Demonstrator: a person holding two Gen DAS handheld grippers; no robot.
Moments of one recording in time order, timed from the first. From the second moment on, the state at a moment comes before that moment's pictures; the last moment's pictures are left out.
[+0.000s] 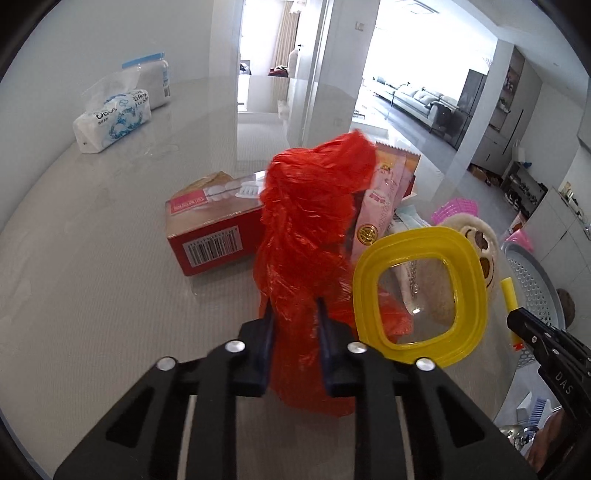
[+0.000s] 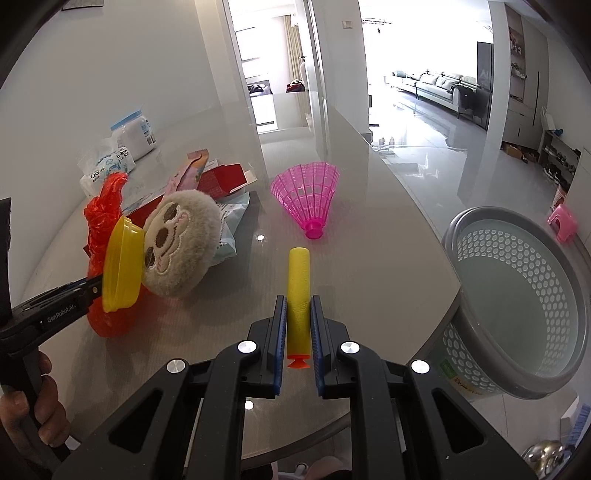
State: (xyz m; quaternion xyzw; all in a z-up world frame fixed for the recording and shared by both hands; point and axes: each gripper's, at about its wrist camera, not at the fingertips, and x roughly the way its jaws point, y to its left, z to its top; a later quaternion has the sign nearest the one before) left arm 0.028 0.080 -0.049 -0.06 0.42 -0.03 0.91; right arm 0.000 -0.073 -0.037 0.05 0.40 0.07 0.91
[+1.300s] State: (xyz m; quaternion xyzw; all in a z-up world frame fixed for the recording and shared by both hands) left arm -0.008 0.062 0.021 -0.01 0.32 -0.03 0.95; right arm -0.015 -0.099 -0.033 0.08 0.38 0.07 0.92
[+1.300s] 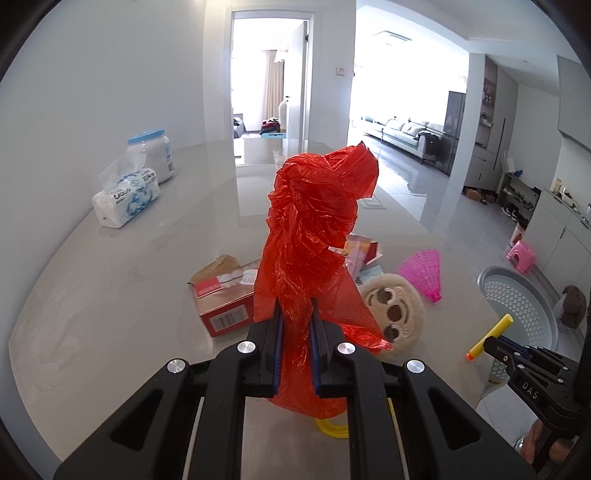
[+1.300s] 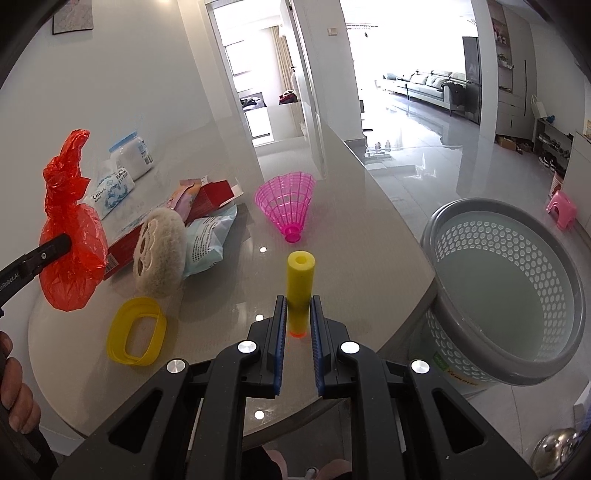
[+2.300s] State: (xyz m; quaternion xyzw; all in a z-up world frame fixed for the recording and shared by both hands) left arm 0.023 -0.142 0.004 0.07 0.33 -0.24 0.91; right arm -0.043 -0.243 -0.027 0.10 0.34 -0.06 0.93
